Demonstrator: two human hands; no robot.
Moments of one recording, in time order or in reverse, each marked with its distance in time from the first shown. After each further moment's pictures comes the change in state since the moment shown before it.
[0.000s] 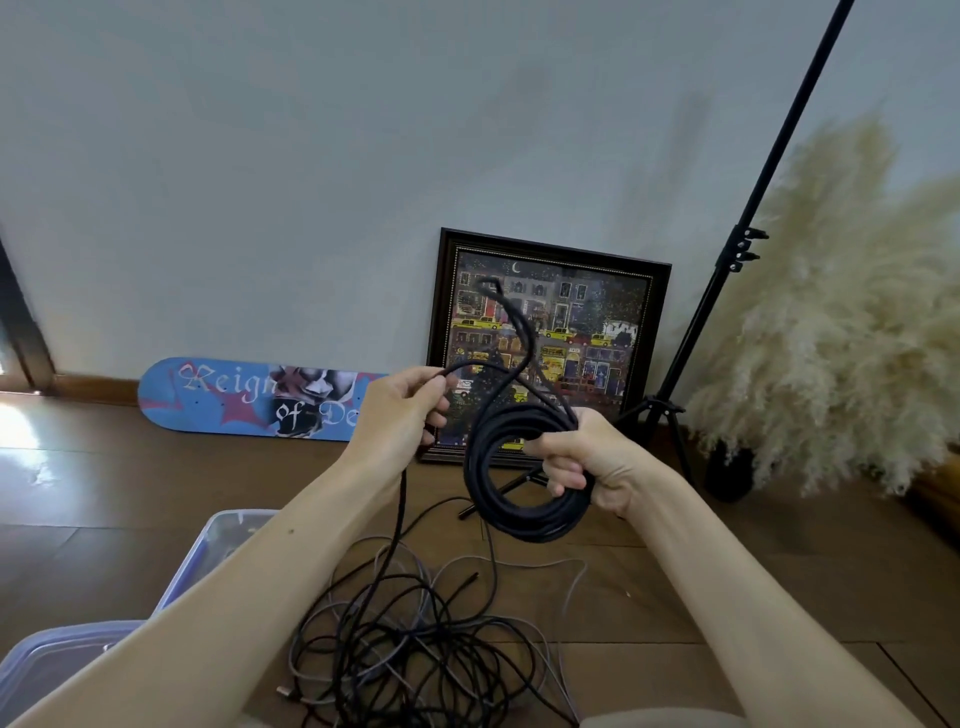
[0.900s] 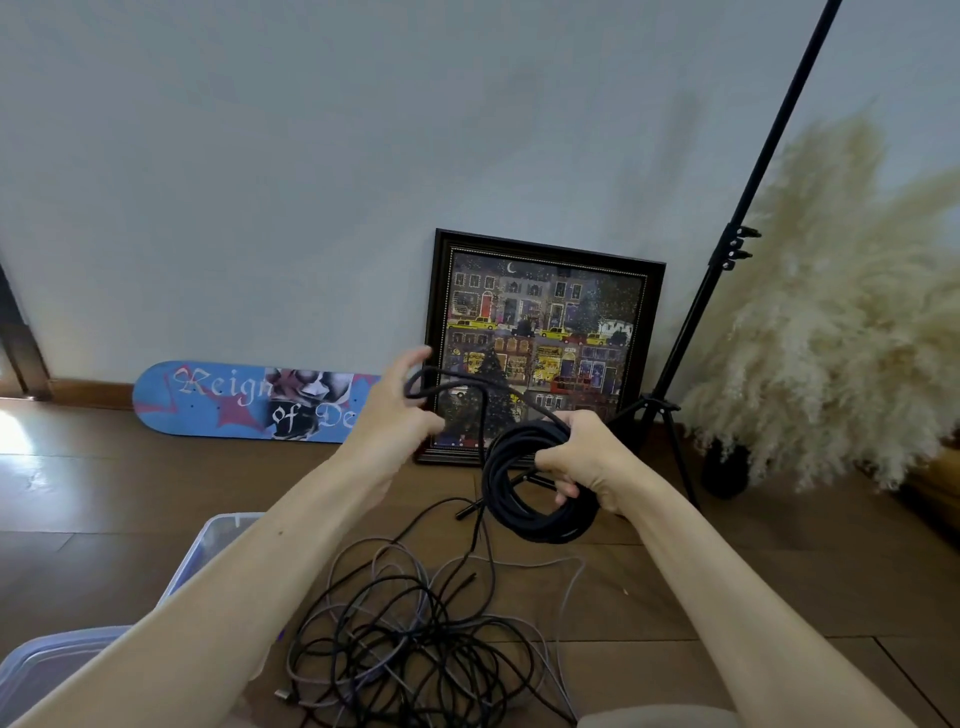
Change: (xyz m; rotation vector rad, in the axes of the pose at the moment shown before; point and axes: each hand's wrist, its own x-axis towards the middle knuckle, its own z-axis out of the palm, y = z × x) left_hand -0.003 0.004 -0.003 0.061 -0.092 -0.079; right_hand 0.007 0.004 -0.005 -0.388 0.169 0.064
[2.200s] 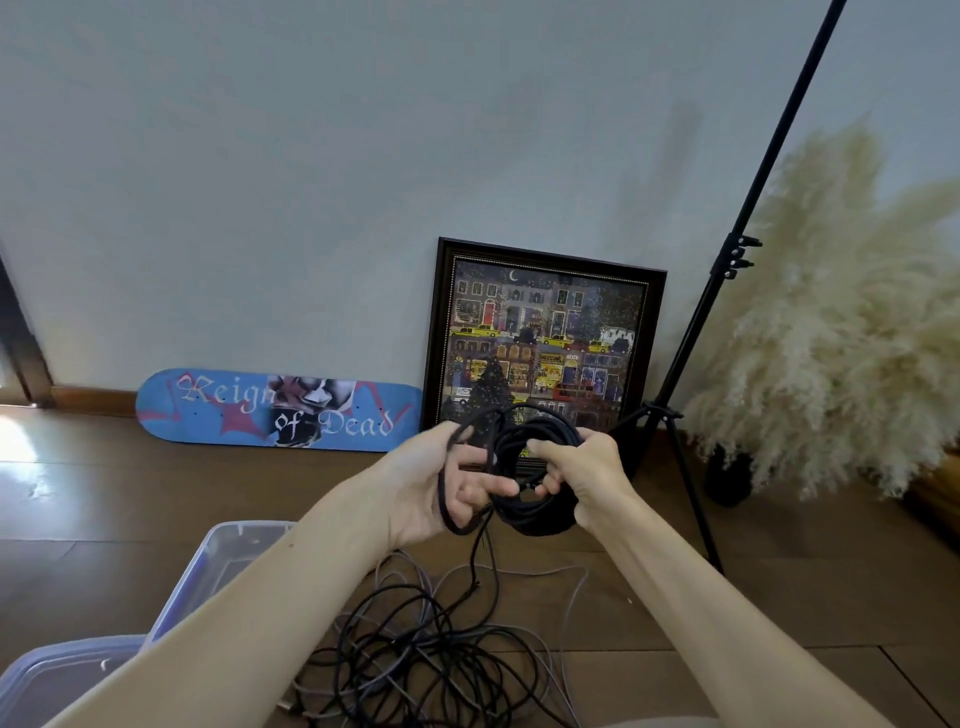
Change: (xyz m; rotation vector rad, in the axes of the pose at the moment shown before) left_hand -0.007 -0.007 0.015 -0.402 -0.412 -0.583; right_hand 0.002 0.005 0.025 0.429 0.343 0.020
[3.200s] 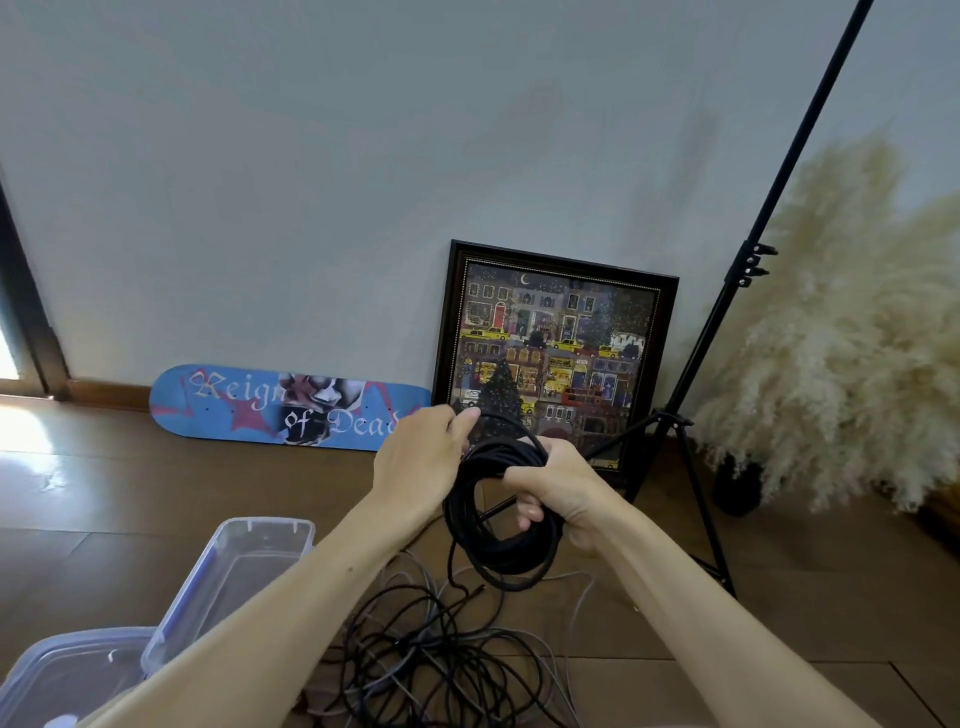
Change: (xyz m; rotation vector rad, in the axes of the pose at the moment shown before) left_hand 0.008 0.001 -0.011 1.083 0.722 0.591; right_hand -0.023 -0.009 0.017 -0.123 -0.447 0.030
